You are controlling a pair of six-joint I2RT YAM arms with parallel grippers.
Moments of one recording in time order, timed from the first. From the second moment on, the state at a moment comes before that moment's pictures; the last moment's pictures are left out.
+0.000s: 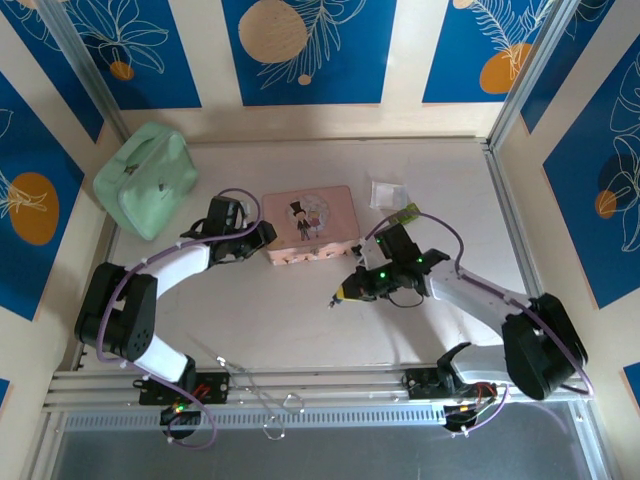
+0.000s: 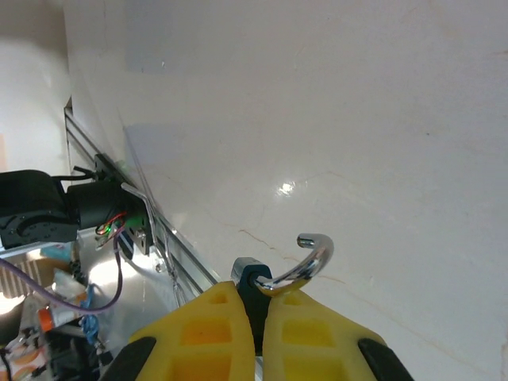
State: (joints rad) left arm -0.33 1.53 0.84 -0.14 0.35 -0.79; right arm 0.55 1.31 0.70 -0.44 -0.72 0.55
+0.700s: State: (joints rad) left arm -0.34 1.23 0.84 -0.39 0.22 -0.75; right arm 0.64 1.66 0.84 -0.30 -0.71 0.55
